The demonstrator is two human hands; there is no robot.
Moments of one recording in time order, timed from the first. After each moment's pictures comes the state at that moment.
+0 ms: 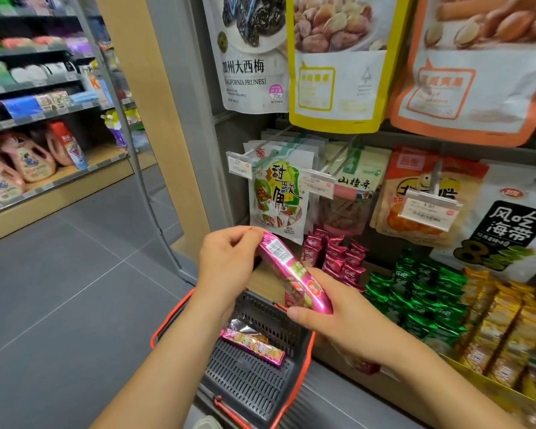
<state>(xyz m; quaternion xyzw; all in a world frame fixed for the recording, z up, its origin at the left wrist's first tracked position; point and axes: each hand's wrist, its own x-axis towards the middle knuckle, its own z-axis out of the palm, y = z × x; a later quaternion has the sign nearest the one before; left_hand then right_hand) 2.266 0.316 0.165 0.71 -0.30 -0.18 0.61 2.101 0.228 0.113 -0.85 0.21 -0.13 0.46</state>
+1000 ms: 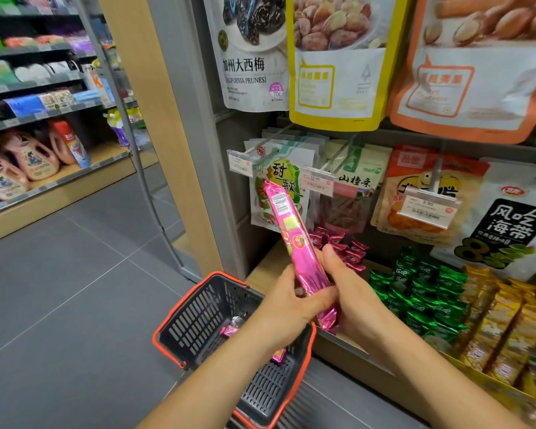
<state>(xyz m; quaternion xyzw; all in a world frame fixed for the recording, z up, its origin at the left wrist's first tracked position) 2.213 0.312 0.117 0.62 -0.39 -0.41 0.54 2.114 0.231 0.122 -0.58 0.26 -0.22 0.74</state>
